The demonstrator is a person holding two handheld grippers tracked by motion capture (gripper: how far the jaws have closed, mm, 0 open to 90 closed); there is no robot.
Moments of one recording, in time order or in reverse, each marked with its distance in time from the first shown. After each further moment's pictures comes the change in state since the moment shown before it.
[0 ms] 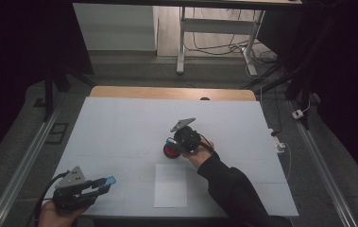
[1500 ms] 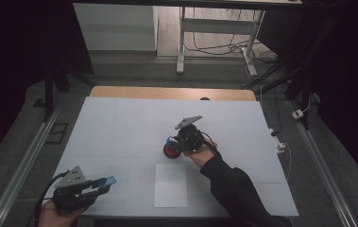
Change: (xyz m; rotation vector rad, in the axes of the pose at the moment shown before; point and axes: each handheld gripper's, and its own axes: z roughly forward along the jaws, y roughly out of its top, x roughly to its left) left arm 0.001 0.000 0.000 -0.001 -0.006 -0.007; right arm -0.009 -0.004 -0.007 -0.058 0.076 0.082
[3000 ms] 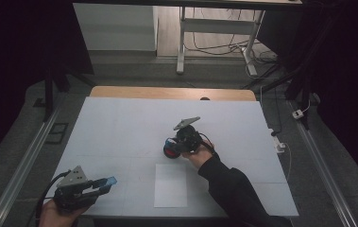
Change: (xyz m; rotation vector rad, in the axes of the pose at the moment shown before) left arm 0.000 0.001 0.002 0.014 -0.011 0.002; right arm 0.000 -0.003 0.009 0.006 0.013 0.031
